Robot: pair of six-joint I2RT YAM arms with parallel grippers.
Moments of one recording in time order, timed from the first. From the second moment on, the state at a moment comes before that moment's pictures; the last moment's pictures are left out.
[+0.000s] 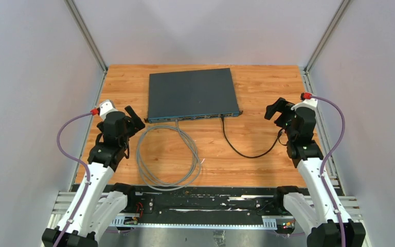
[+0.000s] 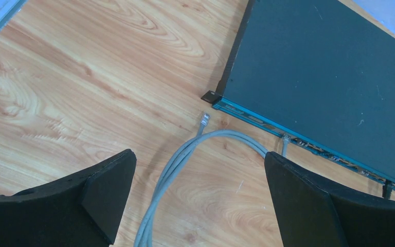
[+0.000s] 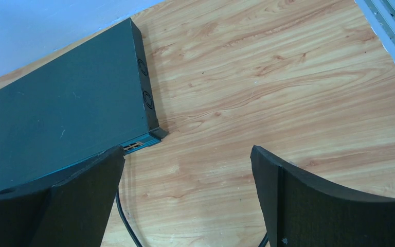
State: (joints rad) left arm -0.18 0.74 0.70 -0.46 -0.40 -0.58; right arm 0.04 0.82 0.65 -0.08 0.08 0.38
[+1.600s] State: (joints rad) left arm -0.03 1.81 1.08 -0.02 0.03 -0.50; right arm 0.25 1.76 0.65 0.70 -0.28 0.84
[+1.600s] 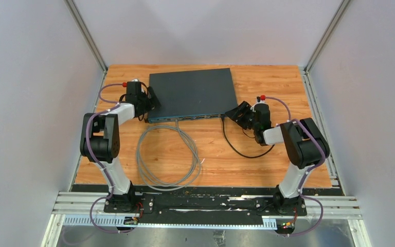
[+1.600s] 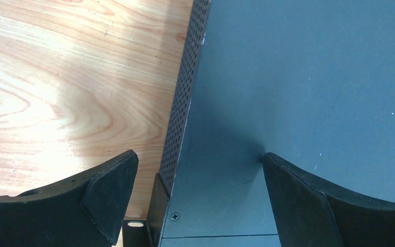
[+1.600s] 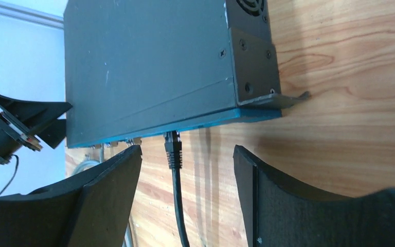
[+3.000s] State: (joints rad) left arm -0.02 1.86 1.09 0.04 0.16 -0.48; right arm 0.32 2.01 0.59 1.18 -0.19 1.11
